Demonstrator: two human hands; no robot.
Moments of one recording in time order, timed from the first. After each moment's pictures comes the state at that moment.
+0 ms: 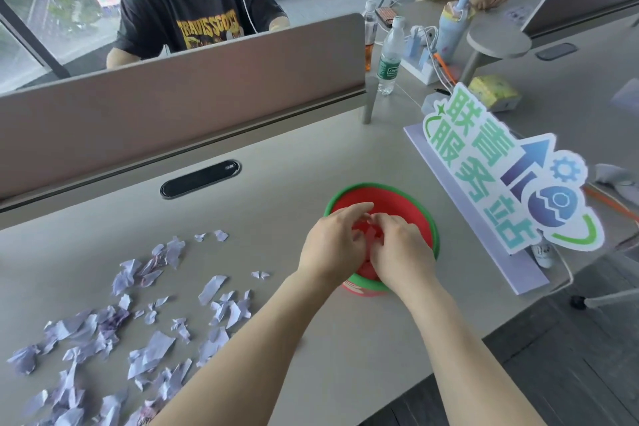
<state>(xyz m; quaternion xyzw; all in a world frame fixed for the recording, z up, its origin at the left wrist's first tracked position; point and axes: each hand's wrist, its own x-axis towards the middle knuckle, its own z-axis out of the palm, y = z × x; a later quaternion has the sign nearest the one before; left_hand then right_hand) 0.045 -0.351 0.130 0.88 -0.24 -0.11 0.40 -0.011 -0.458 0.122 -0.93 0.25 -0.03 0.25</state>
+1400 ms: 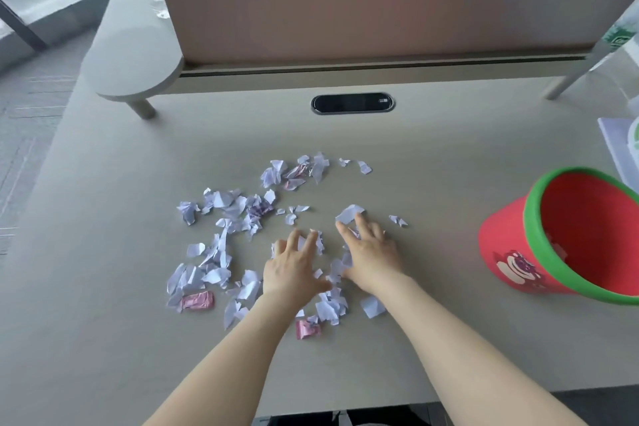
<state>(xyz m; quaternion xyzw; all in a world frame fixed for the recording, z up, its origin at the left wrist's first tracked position) 0.008 -0.046 -0.004 0.96 0.00 -0.24 0.13 0.032 -0.208 -0.017 -0.96 -0.08 0.24 0.07</state>
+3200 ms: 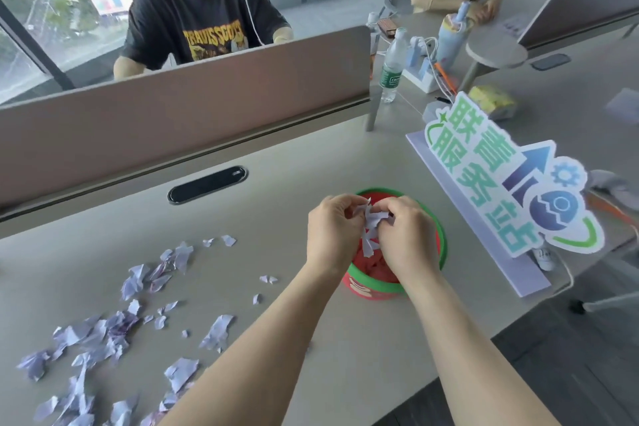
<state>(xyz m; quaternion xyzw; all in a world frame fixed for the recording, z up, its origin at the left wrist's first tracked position) 0.061 -0.348 0.140 0.83 -0.11 -0.09 0.53 0.006 -0.446 0.146 -0.89 0.25 -0.18 0.35</state>
